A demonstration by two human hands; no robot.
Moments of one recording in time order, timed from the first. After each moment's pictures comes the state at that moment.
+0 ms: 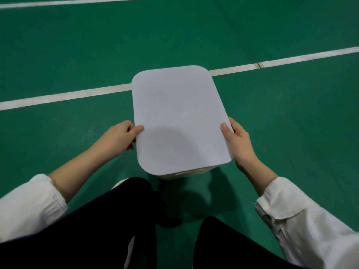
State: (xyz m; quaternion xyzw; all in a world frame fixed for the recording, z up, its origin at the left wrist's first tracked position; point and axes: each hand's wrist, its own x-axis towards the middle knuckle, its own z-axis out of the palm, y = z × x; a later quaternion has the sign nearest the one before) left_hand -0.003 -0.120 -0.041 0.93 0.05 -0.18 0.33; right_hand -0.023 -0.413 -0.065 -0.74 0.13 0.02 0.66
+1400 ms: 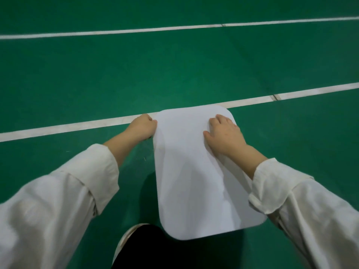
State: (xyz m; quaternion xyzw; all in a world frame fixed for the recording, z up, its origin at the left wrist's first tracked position) left_hand 0.154 -0.109 -0.042 0.92 0.12 -0.17 0.34; right_hand 0.126 -0.335 -0.034 -0.99 -0.02 0.11 0.06
